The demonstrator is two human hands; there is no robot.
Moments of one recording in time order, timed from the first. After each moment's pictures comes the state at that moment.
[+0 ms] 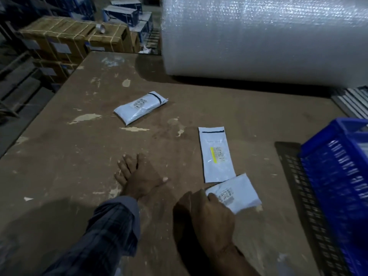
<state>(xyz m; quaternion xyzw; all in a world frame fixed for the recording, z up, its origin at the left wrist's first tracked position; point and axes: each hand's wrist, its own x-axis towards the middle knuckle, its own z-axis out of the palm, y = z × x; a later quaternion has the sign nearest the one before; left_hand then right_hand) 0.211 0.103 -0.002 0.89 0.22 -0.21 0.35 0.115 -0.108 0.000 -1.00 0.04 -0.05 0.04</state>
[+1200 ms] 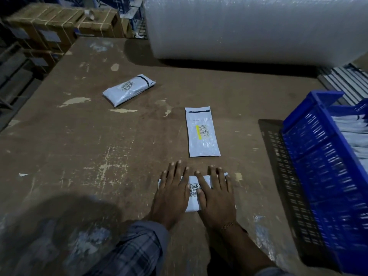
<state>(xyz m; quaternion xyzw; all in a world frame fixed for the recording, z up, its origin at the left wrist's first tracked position) 0.098 -0.031 -0.097 0.99 -0.11 0.00 0.08 0.083 -0.211 -0.084 -0.99 -0.08 -0.03 0.10</state>
